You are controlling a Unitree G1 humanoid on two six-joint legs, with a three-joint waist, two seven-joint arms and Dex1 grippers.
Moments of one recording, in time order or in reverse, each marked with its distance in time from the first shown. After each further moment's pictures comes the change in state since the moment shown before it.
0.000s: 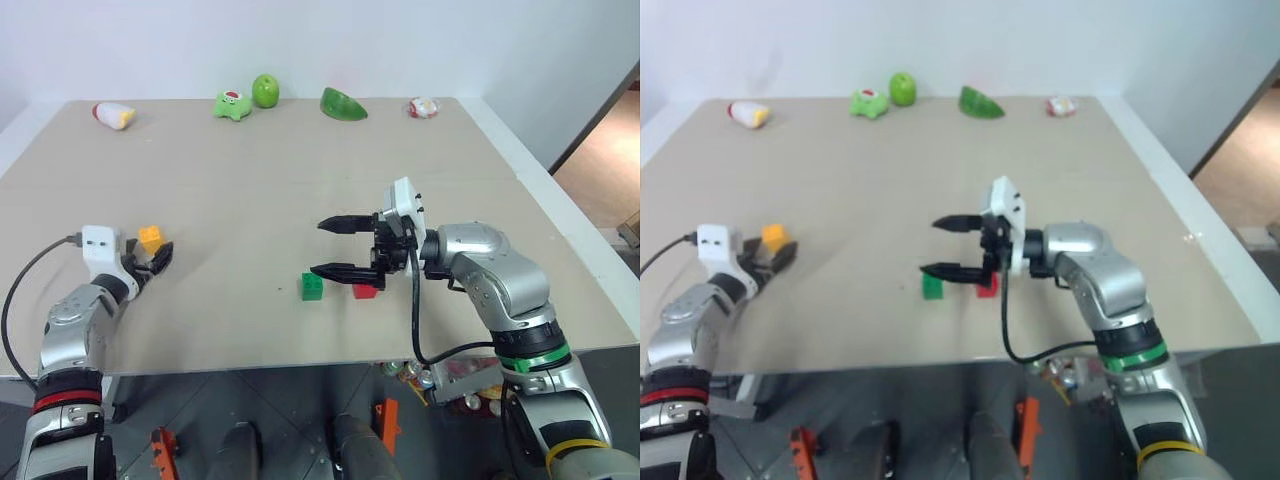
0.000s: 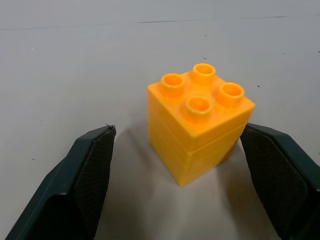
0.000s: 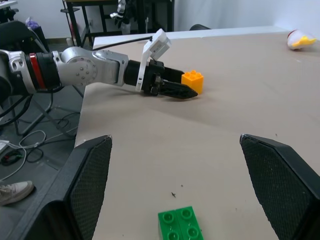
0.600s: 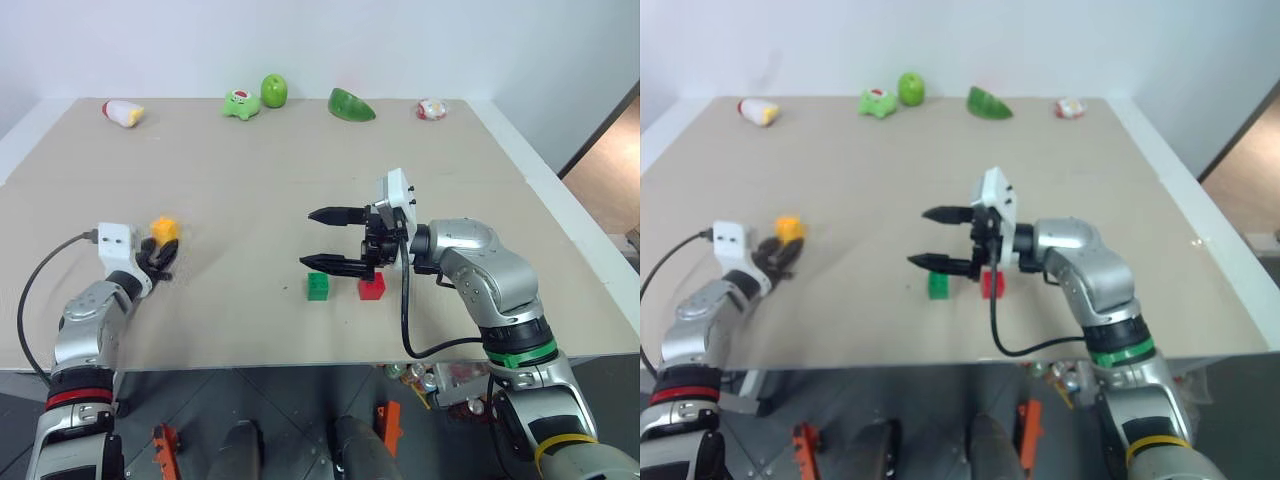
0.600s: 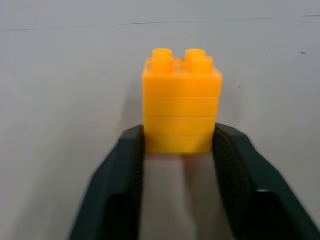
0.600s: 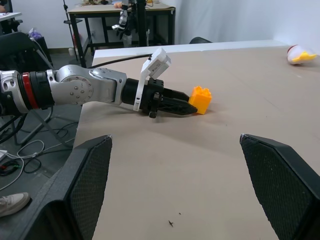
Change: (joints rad) left arm -0.004 -0.030 -0.041 -0.049 0.007 0.021 0.004; right arm -0.028 0.041 0.000 0.018 -0.001 -0.003 -0.035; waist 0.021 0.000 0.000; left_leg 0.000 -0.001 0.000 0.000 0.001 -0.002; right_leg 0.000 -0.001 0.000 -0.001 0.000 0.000
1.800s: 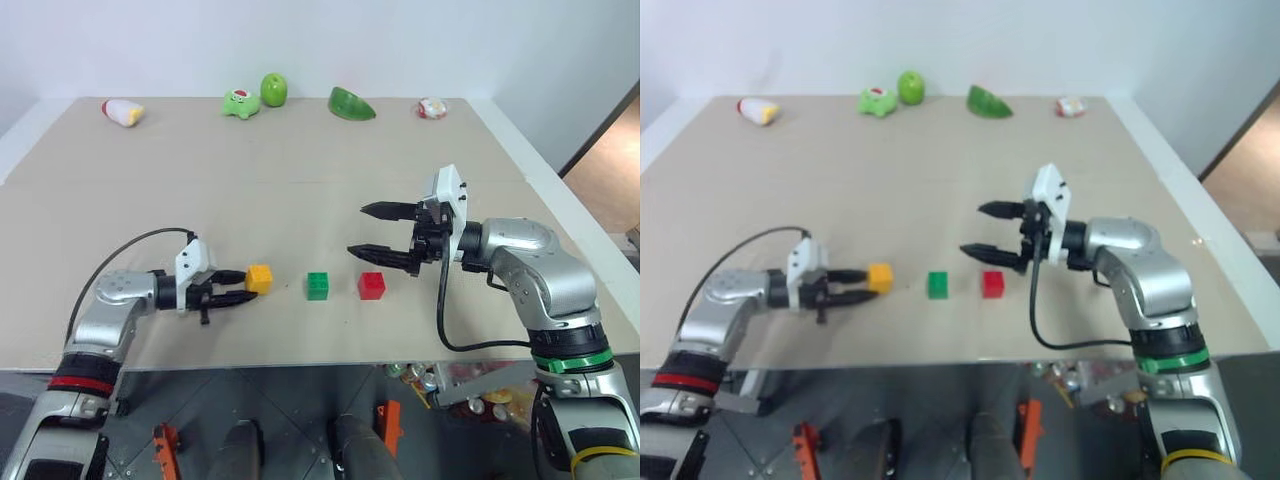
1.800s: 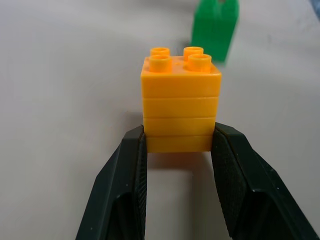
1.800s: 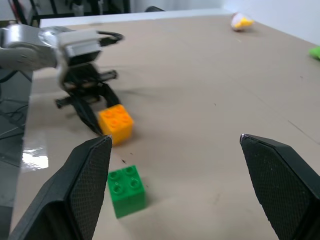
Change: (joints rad) left arm -0.083 0.072 -0.354 -0.056 0.011 -0.156 -0.782; right arm 0.066 -0.173 -0.107 -0.032 -0.002 0.022 -0.008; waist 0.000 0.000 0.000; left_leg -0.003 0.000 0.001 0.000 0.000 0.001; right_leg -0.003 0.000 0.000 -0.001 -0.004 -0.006
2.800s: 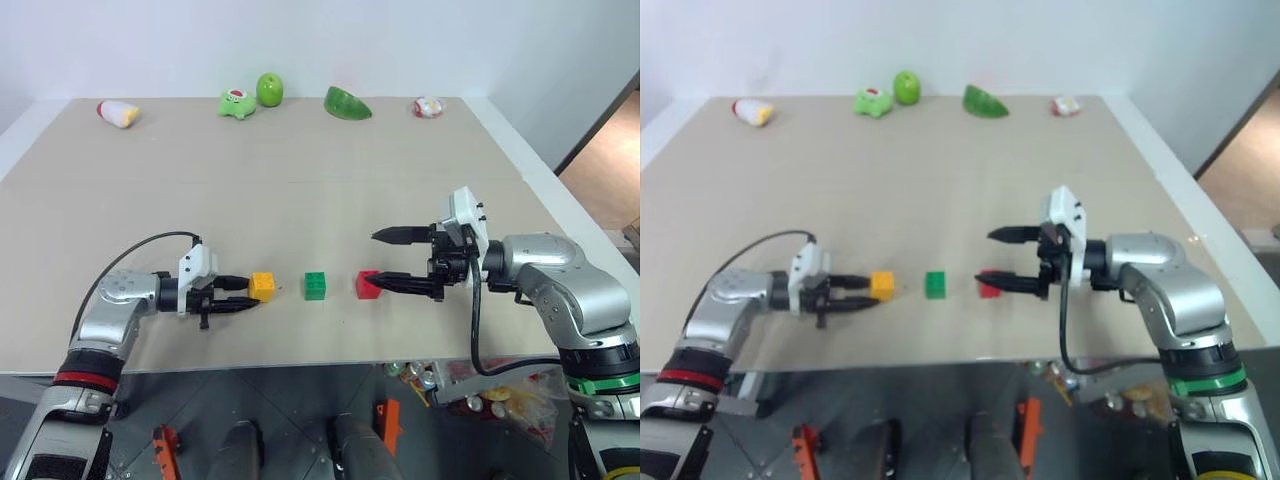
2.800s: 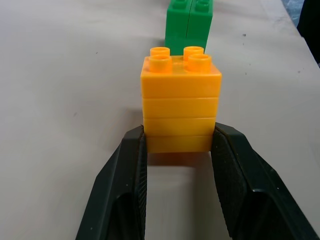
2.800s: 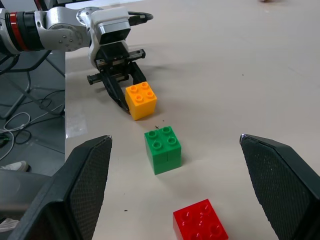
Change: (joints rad) left arm 0.027 0.050 0.006 0.047 -0.003 -0.037 -0.084; right arm 0.092 -0.121 -0.020 -0.052 0.072 0.045 0.087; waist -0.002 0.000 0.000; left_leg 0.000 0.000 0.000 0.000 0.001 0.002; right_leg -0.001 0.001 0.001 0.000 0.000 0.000
